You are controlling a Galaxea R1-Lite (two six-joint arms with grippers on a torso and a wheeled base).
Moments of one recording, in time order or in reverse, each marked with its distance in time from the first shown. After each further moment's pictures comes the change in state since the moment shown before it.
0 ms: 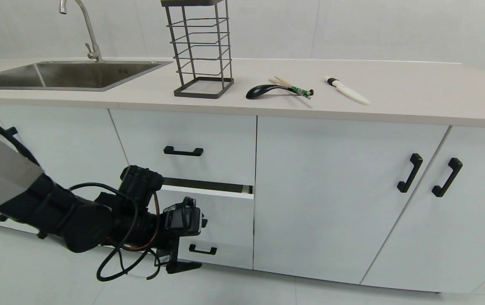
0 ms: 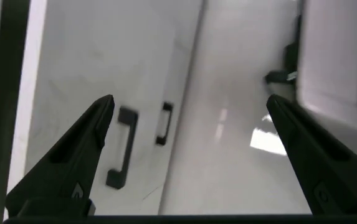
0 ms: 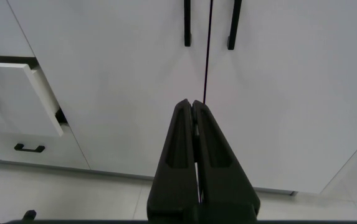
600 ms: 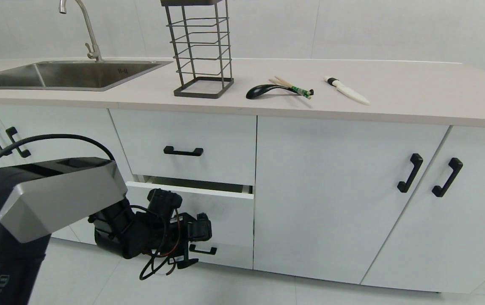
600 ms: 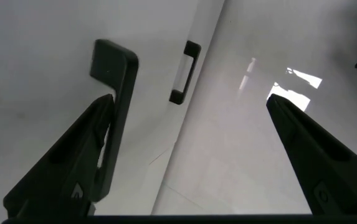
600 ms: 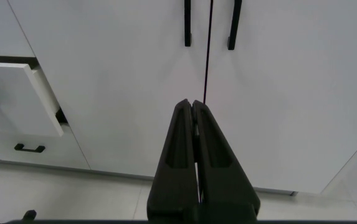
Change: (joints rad) left arm 0.034 0.414 -0.072 -0.339 0.317 -0.001; right arm 0.000 0.000 0.000 0.000 0.000 0.000
